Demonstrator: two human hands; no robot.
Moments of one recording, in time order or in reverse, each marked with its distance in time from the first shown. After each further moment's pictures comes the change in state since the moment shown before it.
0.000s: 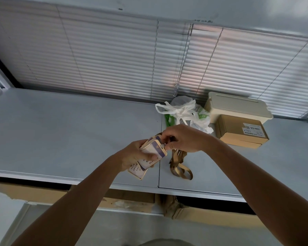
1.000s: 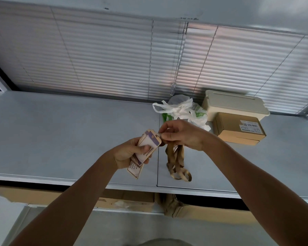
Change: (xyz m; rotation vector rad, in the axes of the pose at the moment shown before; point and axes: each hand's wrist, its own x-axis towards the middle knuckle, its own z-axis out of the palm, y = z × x) left_hand -0.004 0.011 -0.003 -0.319 -0.201 -0.008; right_hand -0.009 0.005 0.001 0.899 0.041 0.160
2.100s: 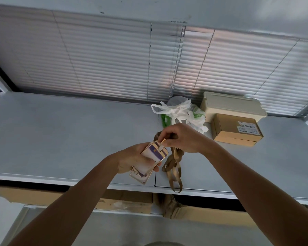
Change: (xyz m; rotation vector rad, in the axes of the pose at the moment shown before) left_hand -0.002 -0.003 0.023 0.265 0.027 -0.074; right_hand -0.013 0.000 0.004 -0.622 0.119 -0.175
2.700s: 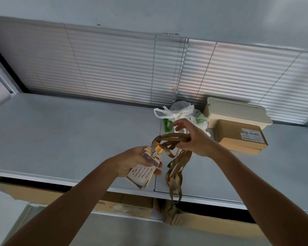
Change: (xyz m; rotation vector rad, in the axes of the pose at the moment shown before) left_hand -0.004 0.011 0.011 -0.046 0.101 -0.068; right_hand -0.009 0.040 -0.014 0.159 0.106 0.121
